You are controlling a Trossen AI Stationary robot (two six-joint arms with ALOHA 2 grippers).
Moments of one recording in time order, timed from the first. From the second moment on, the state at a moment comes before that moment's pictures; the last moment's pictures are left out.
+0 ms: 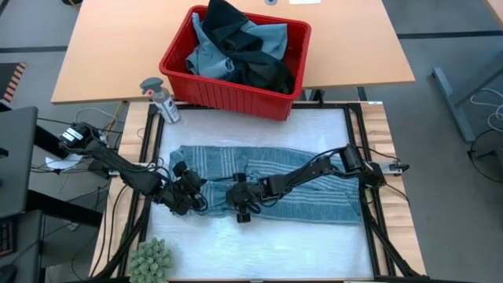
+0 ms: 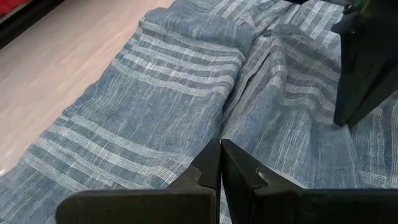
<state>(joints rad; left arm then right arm) -0.50 1.18 0.51 -0.35 -0.77 -0.78 0.19 2.18 1.45 0.03 0.13 -0.03</state>
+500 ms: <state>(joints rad) -0.50 1.18 0.51 -0.35 -0.77 -0.76 0.24 2.18 1.55 -0.07 0.12 -0.03</state>
